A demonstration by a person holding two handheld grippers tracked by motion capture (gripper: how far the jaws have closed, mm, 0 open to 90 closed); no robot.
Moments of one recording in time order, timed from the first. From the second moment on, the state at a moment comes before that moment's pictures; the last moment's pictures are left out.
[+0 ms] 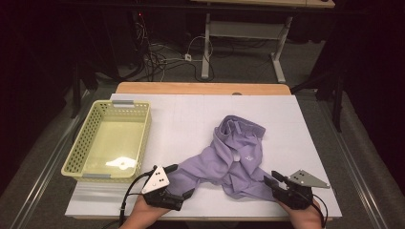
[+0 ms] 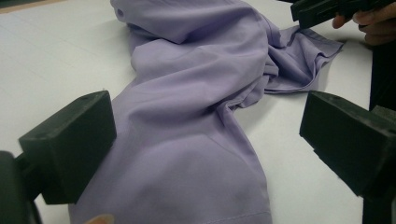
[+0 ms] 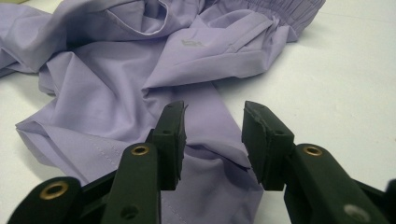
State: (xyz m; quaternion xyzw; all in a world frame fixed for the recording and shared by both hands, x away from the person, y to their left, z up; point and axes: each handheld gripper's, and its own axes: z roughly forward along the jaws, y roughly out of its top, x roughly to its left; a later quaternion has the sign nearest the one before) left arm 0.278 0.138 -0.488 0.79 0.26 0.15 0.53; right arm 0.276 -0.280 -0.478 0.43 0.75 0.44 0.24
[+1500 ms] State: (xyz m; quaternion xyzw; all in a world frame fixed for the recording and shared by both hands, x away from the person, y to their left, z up) left arm 0.301 0.126 -0.475 0.79 0.32 0.17 0.50; right arm 0.275 -0.270 -0.477 0.41 0.77 0.44 0.23
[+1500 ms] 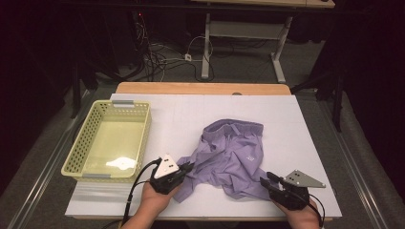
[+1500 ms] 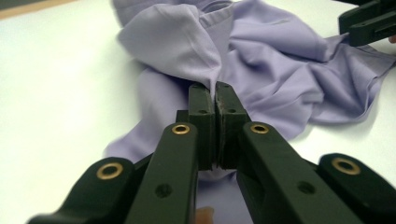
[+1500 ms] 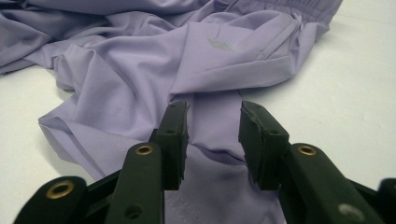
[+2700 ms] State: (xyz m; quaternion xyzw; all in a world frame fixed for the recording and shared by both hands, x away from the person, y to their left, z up) left arm 0.294 0.128 -0.475 0.81 0.28 0.14 0.49; right arm 0.264 -0.300 -0.461 0.41 0.75 0.43 0.29
